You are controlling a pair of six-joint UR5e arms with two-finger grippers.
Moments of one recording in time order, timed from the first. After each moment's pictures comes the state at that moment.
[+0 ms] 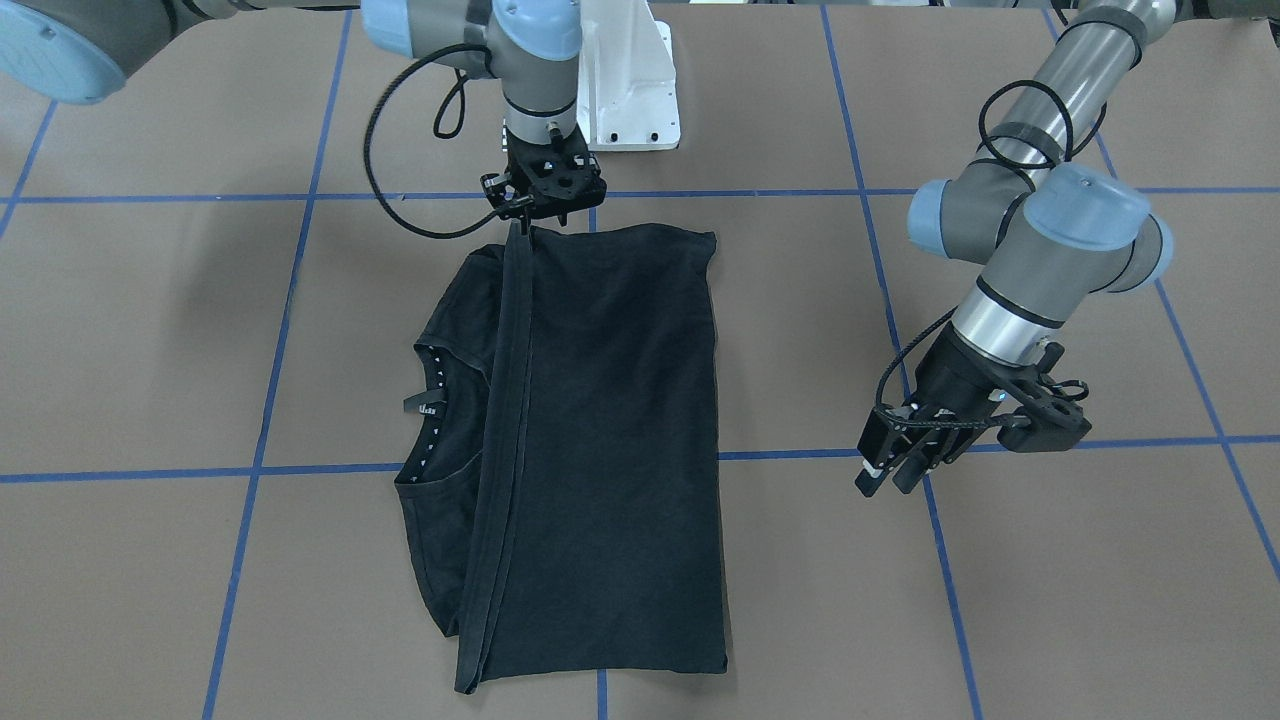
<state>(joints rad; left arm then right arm) -0.91 -2.05 -1.42 -2.44 -1.92 -1.37 0.32 -0.85 1.78 -1.88 1.75 0.96</state>
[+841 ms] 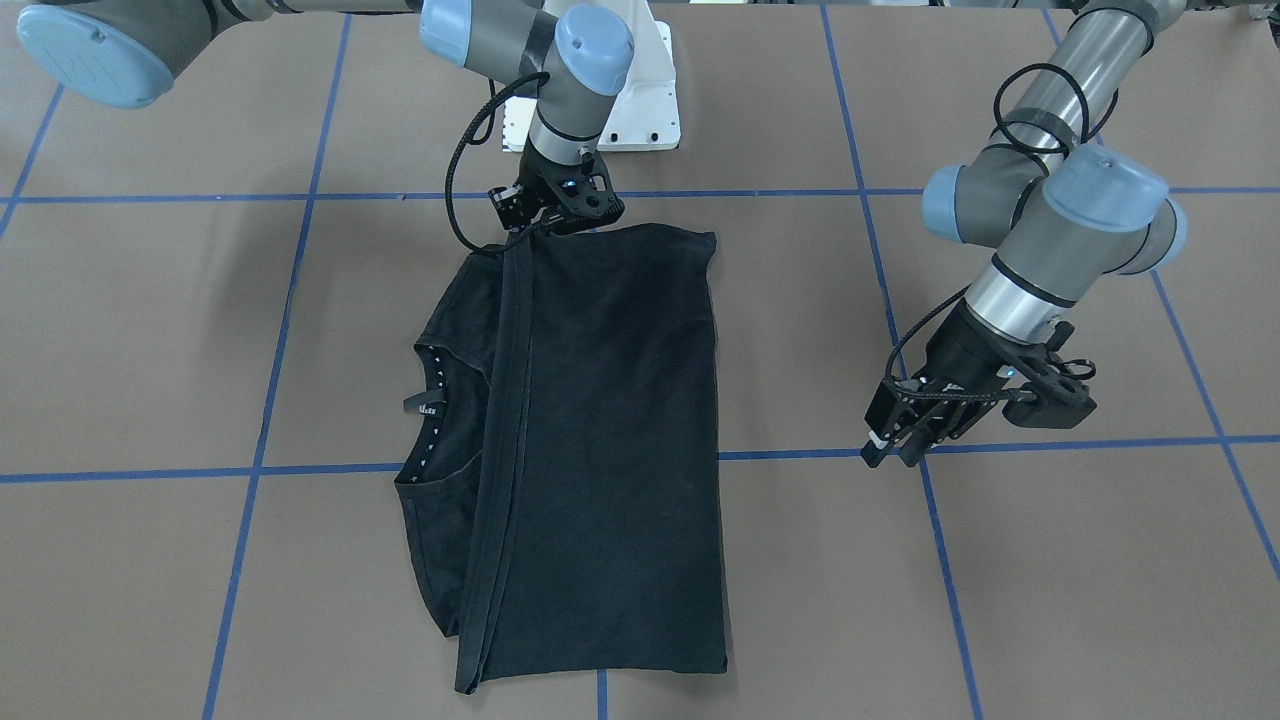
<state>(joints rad) -0.91 -2.00 -1.47 -2.44 -1.96 -1.35 0.28 -0.81 1.69 -2.01 1.70 0.88</state>
